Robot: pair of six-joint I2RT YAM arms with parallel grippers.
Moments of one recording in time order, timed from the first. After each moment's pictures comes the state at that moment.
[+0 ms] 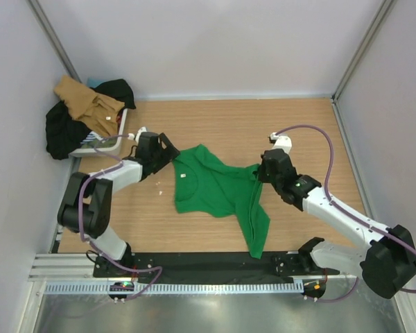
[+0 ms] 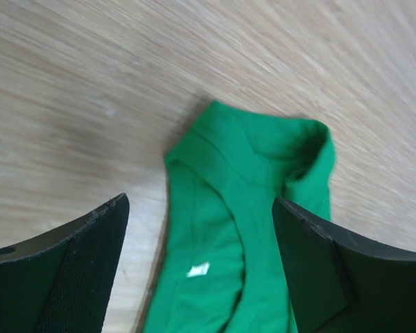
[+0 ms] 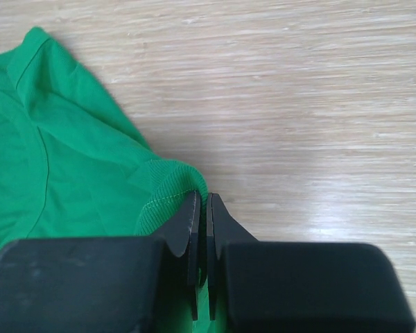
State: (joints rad) left arm -0.28 1.61 0.84 0.06 -0.04 -0.85; right arm 0.58 1.11 0.72 -0.24 0.38 0.47
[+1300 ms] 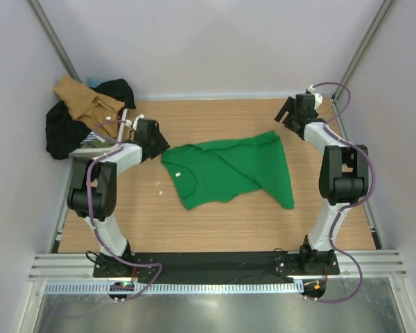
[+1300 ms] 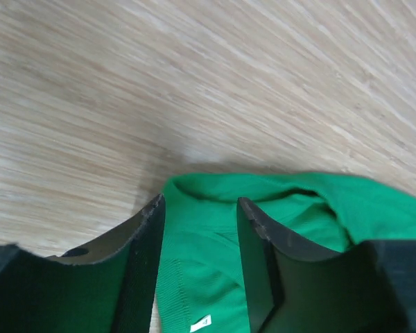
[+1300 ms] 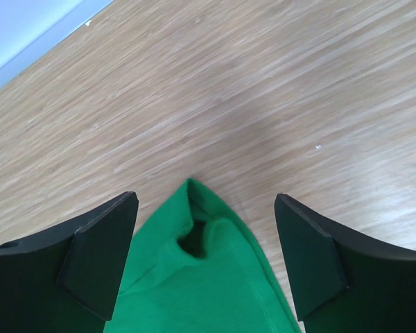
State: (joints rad) left arm -0.21 1.80 1.10 -0.09 -0.08 -0.73; right arm 0.03 1.94 1.40 -0.10 0.14 0.51
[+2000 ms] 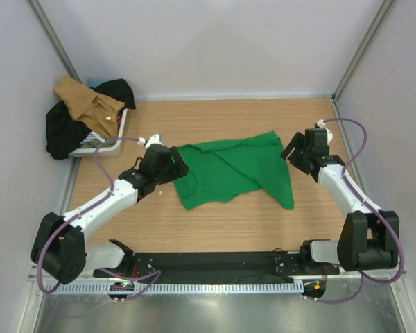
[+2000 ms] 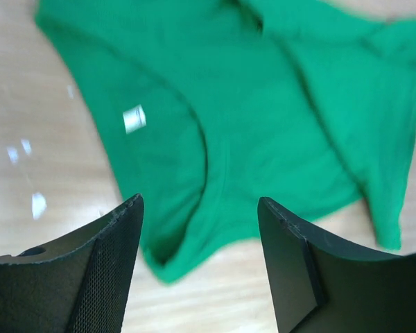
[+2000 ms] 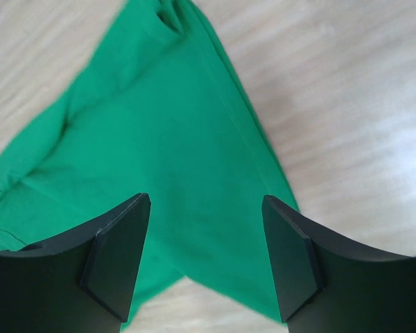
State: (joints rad) left arm -0.51 1.28 0.81 -0.21 -0.14 -0.77; right arm 0.03 1.32 0.87 -0.29 0.05 0.59
